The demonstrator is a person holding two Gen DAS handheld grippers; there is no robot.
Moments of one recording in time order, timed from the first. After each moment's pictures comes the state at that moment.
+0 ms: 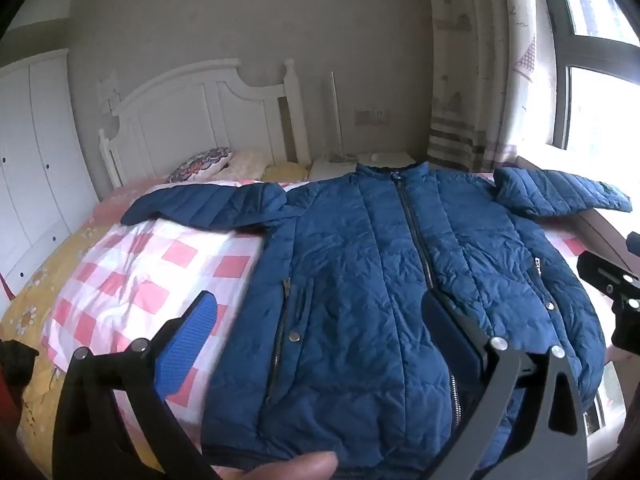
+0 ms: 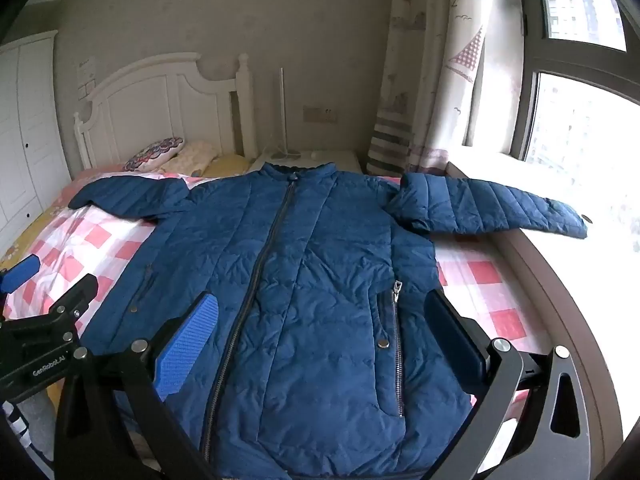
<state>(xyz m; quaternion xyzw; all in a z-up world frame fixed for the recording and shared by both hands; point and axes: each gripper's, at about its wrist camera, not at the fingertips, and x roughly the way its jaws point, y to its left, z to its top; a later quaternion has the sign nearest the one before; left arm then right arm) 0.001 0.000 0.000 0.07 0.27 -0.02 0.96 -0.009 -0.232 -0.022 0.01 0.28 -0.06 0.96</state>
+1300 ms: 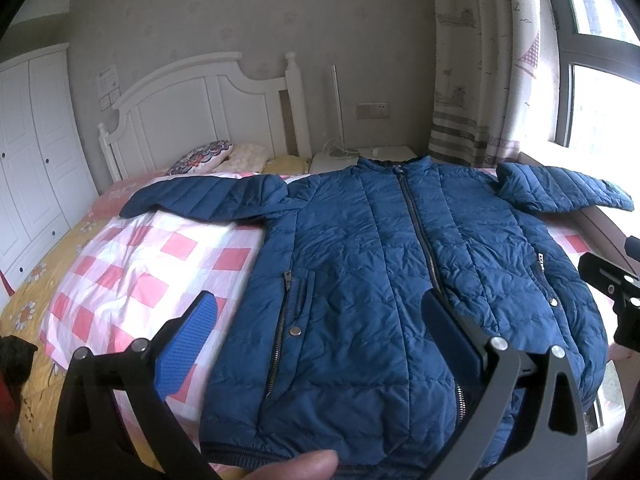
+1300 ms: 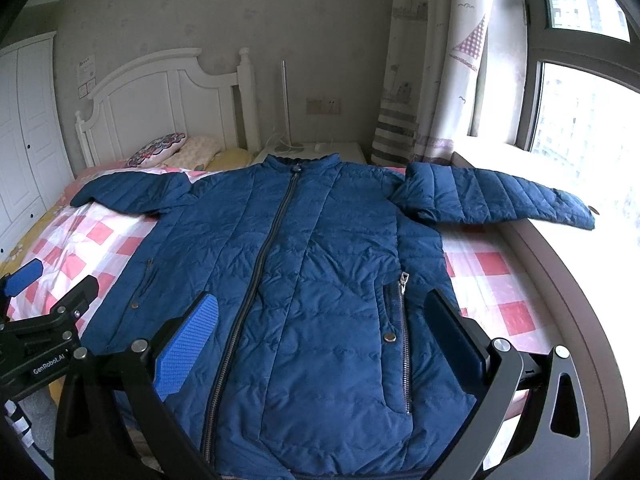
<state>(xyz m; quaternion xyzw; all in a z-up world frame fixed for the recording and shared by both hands) 0.001 0.000 0.000 0.07 0.28 -0.02 0.96 -0.004 -0.233 -0.035 0.02 0.29 -0.05 0.96</state>
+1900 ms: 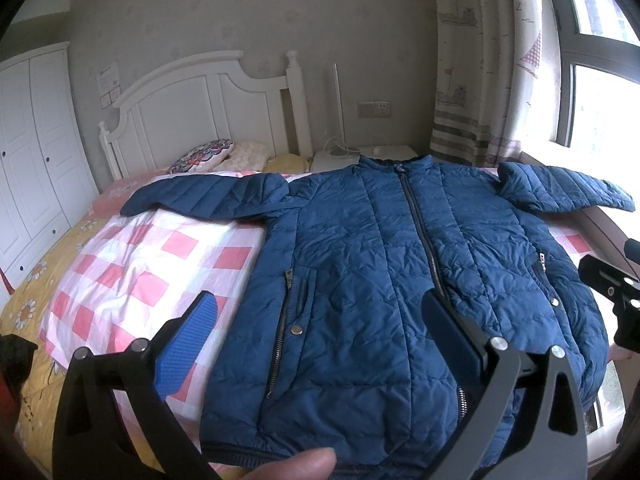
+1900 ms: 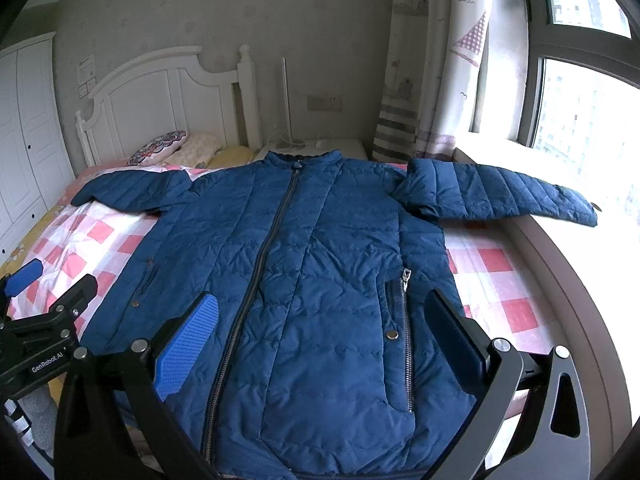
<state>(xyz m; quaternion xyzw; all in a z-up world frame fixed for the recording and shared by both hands) 0.002 0.000 0.000 0.07 0.28 -0.02 0.96 -0.003 -0.232 -0.038 0.02 0.29 -0.05 0.96</state>
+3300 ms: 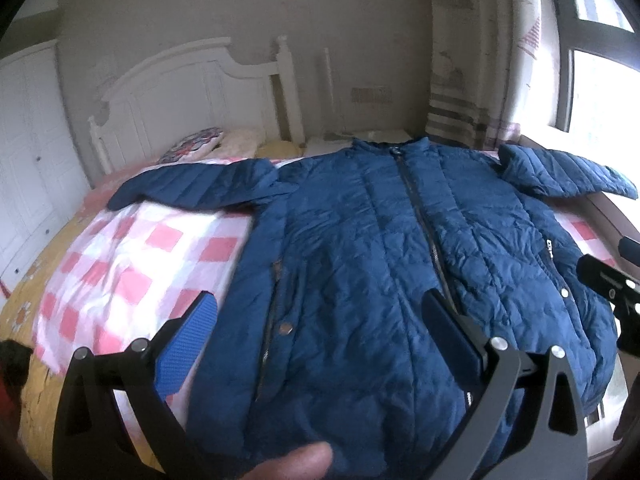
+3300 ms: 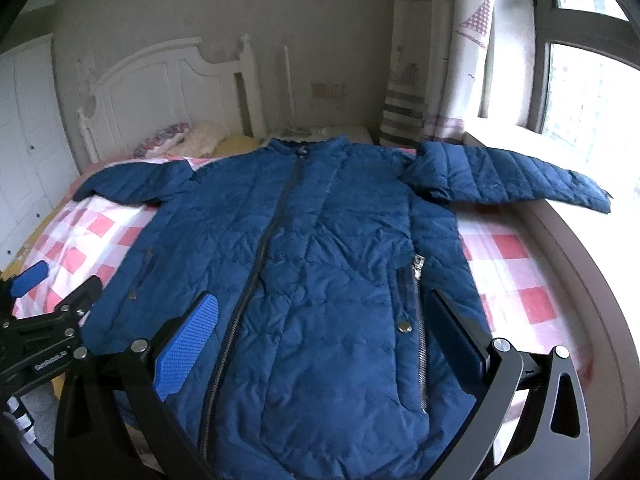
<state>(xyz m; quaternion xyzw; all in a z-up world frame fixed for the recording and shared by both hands) 0.032 -0.001 -0.031 0.08 0.30 -0.05 0.95 0.008 -0.238 -0.058 0.04 0.30 -0.03 0.95</state>
